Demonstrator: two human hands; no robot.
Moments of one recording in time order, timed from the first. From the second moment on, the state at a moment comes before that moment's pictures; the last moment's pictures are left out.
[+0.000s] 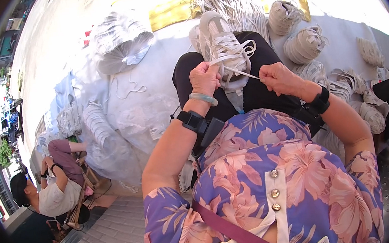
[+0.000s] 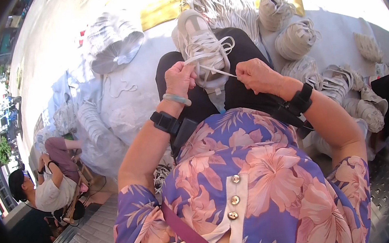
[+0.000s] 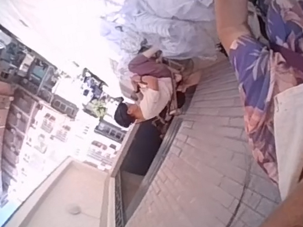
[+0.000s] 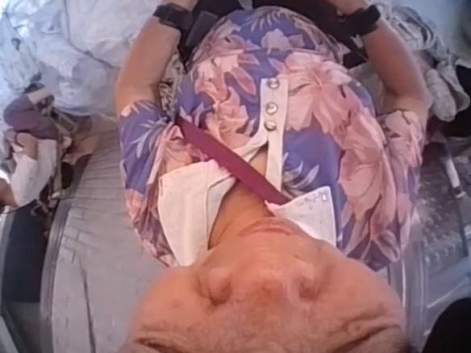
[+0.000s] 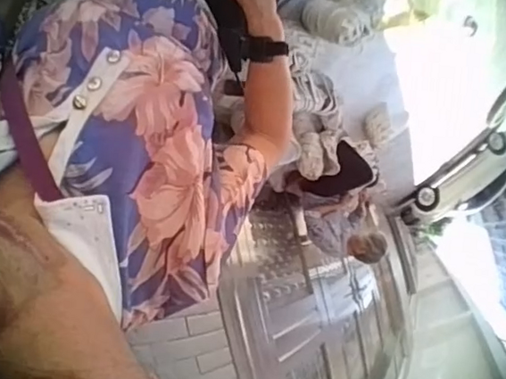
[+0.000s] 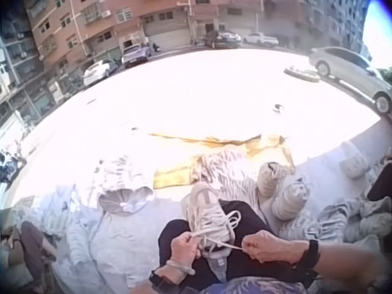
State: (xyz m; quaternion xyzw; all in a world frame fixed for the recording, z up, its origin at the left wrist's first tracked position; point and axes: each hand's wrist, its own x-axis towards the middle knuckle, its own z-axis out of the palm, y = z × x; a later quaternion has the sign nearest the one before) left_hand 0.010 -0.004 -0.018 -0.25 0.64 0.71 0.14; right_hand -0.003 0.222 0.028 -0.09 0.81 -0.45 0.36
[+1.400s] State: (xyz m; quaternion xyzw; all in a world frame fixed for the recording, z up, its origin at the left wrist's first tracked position) left_hand -0.010 -0.028 -0.043 -0.27 0.69 0.66 0.13; right_hand -0.076 0.209 -0.011 -0.11 0.86 -0.46 0.18
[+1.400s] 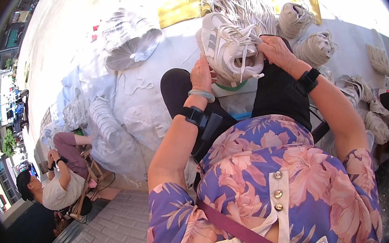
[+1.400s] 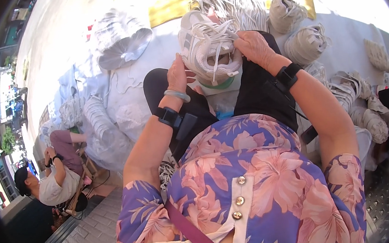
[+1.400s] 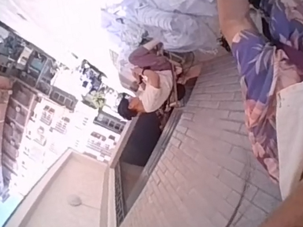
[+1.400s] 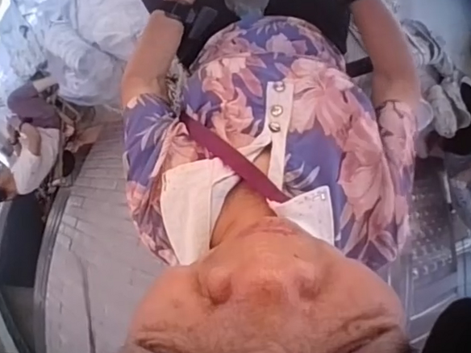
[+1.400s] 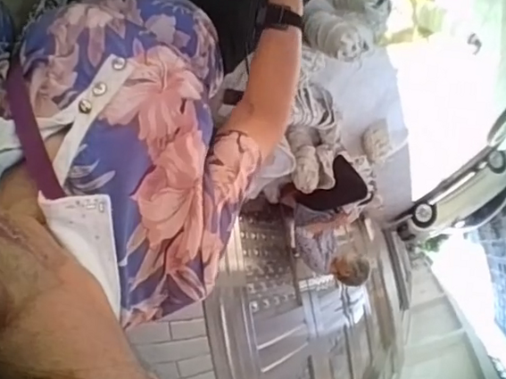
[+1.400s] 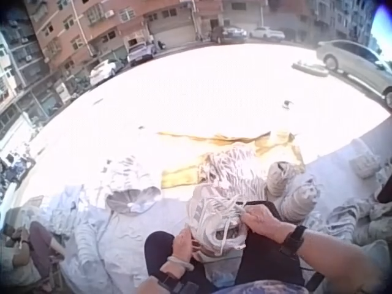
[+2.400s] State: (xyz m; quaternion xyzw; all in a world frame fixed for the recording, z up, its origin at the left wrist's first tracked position) left_hand 0.003 -0.040 -0.067 -0.32 0.64 0.66 0.24; right_hand -0.102 0.173 -0.062 -0.12 0.94 -0.29 0.14
